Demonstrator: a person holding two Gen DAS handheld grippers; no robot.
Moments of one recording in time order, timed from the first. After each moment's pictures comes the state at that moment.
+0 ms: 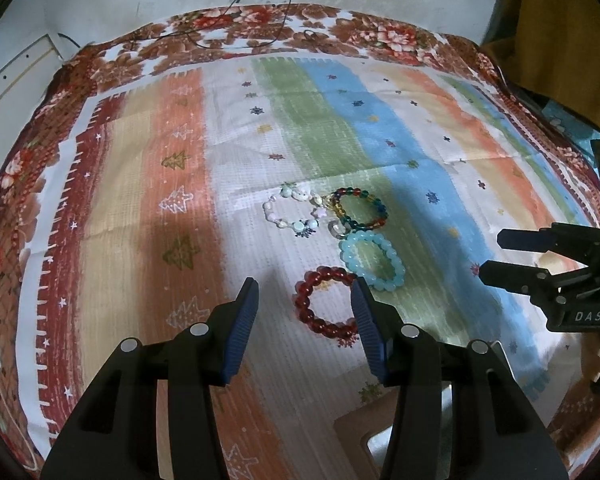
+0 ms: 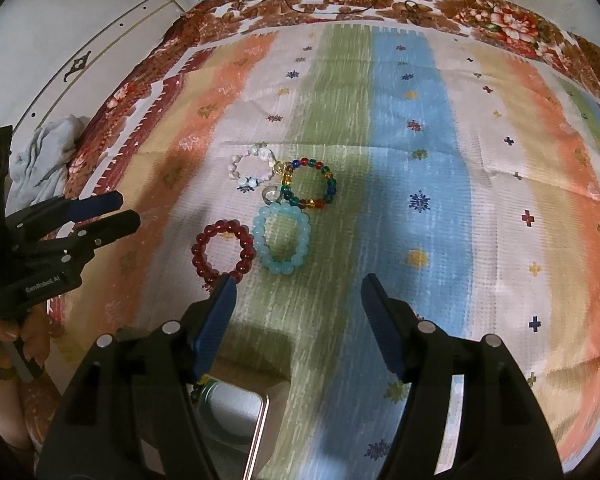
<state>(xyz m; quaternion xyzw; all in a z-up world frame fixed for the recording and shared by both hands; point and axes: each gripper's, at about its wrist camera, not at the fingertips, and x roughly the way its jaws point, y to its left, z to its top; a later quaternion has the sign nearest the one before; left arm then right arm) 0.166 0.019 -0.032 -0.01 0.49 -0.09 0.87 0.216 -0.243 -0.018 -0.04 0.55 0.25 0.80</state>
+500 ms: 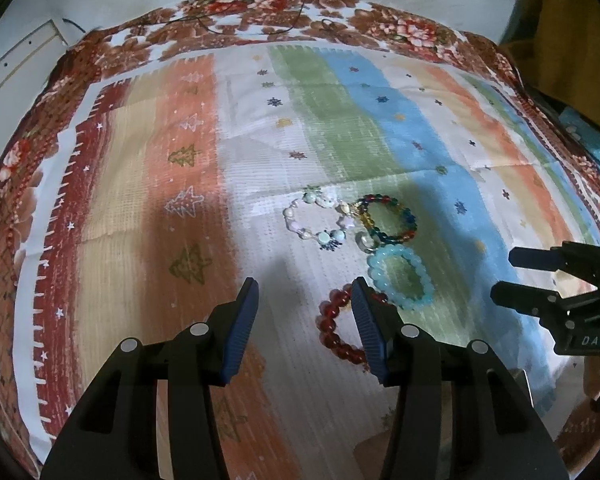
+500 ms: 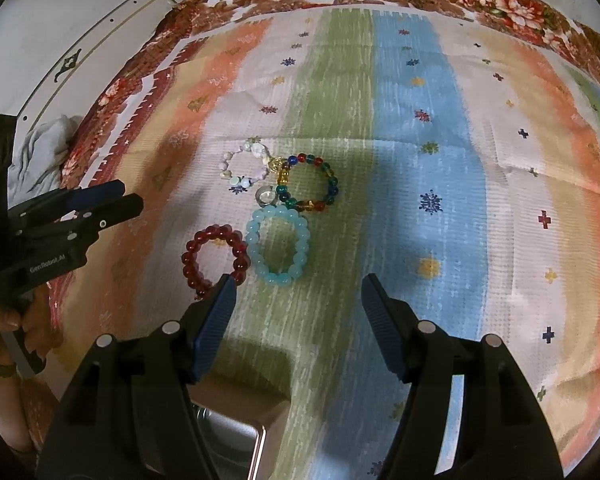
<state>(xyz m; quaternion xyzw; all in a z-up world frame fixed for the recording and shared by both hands) 0.199 0.032 -0.048 -0.02 0.51 -0.07 0.86 0.239 -0.232 -0.037 -0.04 0.57 0.25 0.78</state>
